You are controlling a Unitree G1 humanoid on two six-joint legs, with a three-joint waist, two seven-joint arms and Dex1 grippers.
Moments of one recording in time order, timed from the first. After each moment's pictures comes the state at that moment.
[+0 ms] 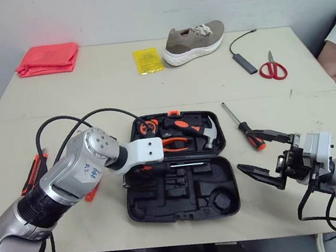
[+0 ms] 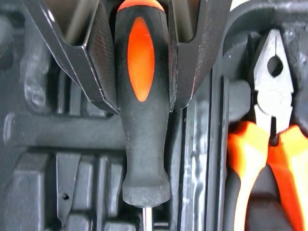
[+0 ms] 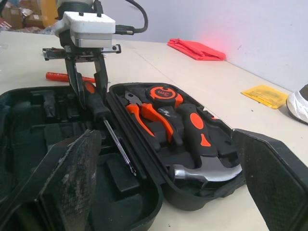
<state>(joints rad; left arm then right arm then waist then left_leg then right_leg) -0.80 0.87 -0.62 -0.35 0.01 0.86 -1.11 0.08 -0.62 -0.24 -0.25 0.56 -0.10 1.11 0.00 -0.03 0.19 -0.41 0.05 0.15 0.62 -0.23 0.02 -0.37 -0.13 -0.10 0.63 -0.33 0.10</state>
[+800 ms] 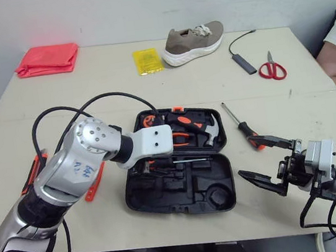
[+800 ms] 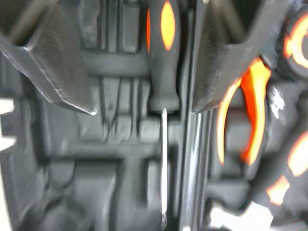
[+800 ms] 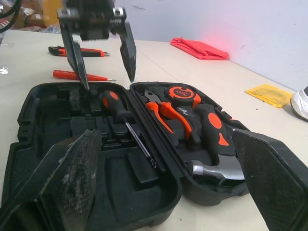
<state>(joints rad) -0.76 0.79 -0.37 -0.50 -0.11 0.84 -1.13 0.13 -0.61 -0.24 -0.27 0.56 -0.13 1.12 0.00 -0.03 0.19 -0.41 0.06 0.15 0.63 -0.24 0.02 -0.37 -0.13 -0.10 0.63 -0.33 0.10</state>
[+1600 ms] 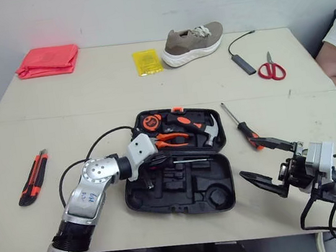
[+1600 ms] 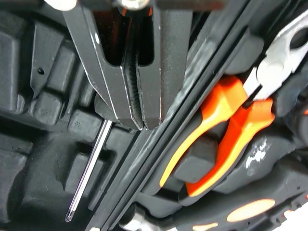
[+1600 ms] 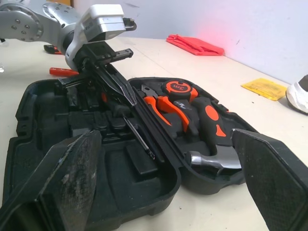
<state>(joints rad) -0.39 0.49 -0.19 -0.12 -0.12 0.35 -0.84 0.14 -0.61 -0.24 -0.26 0.56 -0.13 1.10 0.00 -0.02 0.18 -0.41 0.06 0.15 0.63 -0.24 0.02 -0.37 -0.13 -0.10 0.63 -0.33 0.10</state>
